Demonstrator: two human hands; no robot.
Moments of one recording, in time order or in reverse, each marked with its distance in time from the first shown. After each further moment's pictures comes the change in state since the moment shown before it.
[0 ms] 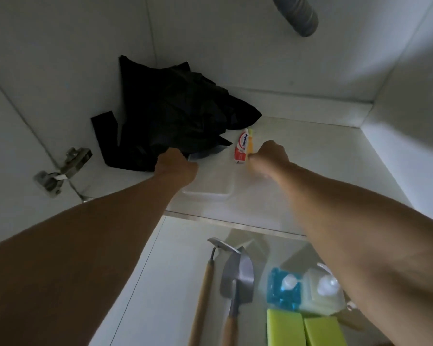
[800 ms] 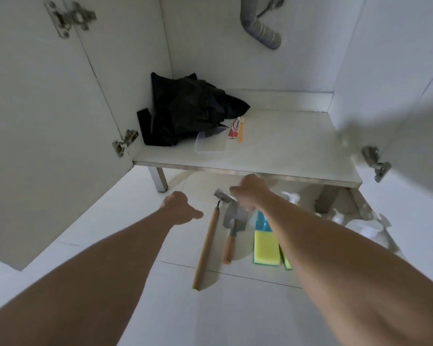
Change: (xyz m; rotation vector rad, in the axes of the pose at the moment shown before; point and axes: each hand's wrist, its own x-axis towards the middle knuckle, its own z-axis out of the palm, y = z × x) left_hand -0.279 -0.068 -0.043 0.035 -0.330 -0.035; right_hand -0.273 0.061 -0.010 0.041 -0.241 -0.081
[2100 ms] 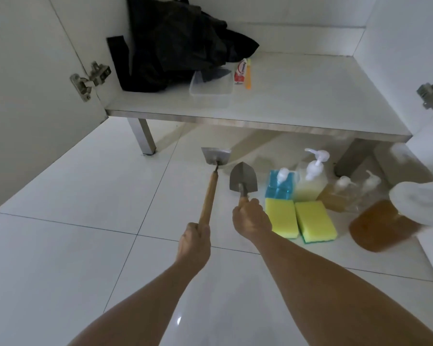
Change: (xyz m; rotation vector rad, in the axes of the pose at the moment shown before) left_hand 0.019 -0.093 0.186 -0.425 0.024 -0.081; right_hand 0.017 0.108 0.179 -0.266 0.050 0.083
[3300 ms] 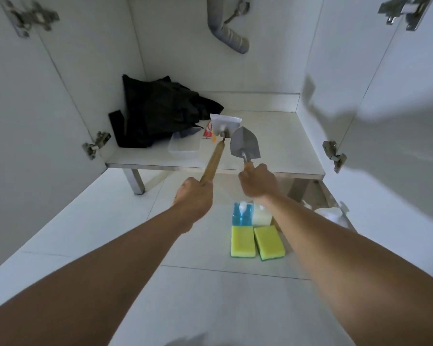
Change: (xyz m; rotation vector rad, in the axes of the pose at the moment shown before) left_hand -0.091 0.226 -0.073 -0.050 -0.007 0.177; right_hand -0.061 -0.001 -0.253 0.181 0.202 -0.051
